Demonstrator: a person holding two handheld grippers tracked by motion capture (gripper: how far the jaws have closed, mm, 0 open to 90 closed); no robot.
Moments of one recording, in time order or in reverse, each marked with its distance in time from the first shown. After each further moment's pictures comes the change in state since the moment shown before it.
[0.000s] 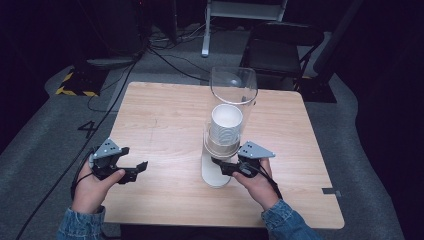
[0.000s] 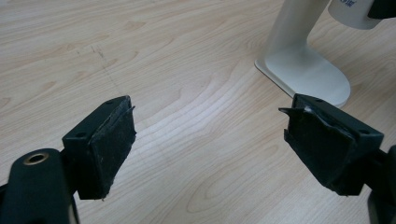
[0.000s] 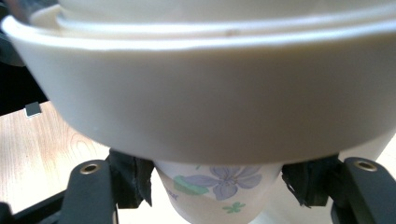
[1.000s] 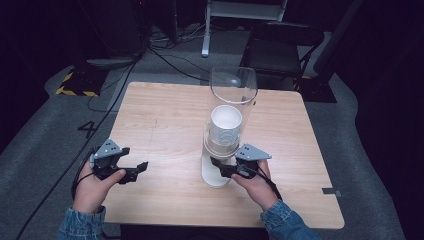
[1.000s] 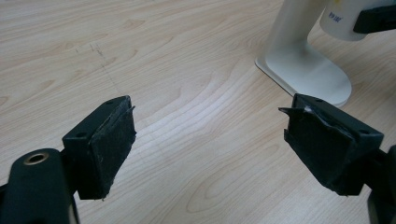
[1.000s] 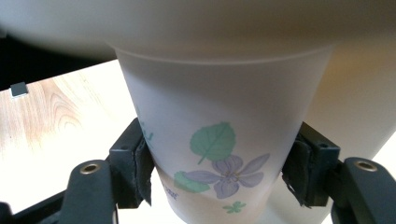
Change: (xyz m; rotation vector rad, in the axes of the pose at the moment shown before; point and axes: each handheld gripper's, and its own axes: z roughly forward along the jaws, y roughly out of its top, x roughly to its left) left arm 0.001 -0.001 0.001 0.003 -0.002 -0.001; right arm -0.001 -0.014 0.008 0.041 -0.007 -0.021
